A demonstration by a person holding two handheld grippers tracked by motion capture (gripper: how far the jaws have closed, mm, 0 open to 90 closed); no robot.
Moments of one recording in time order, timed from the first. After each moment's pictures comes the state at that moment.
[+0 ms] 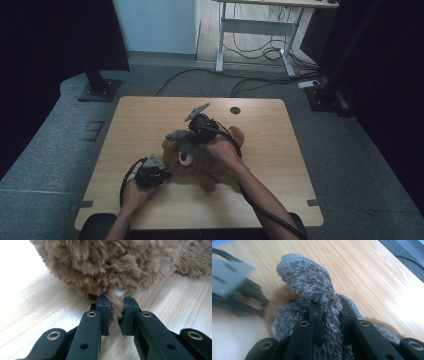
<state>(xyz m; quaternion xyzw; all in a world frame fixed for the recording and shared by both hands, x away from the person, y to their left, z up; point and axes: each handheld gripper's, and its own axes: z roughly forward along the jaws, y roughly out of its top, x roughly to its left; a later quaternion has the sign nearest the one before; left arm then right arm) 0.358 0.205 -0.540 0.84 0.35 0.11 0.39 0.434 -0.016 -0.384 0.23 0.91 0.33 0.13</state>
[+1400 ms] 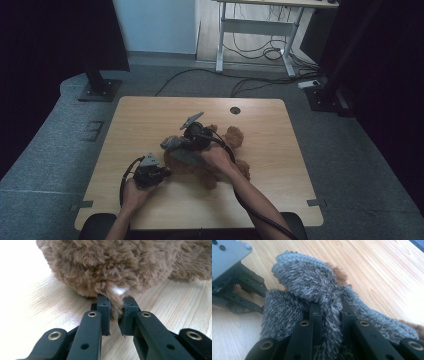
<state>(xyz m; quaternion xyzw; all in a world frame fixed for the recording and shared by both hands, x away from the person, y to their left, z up) 0.359 0.209 -0.537 0.83 0.36 0.11 0.41 0.434 -0.008 -0.420 0.23 0.91 0.33 0.11</state>
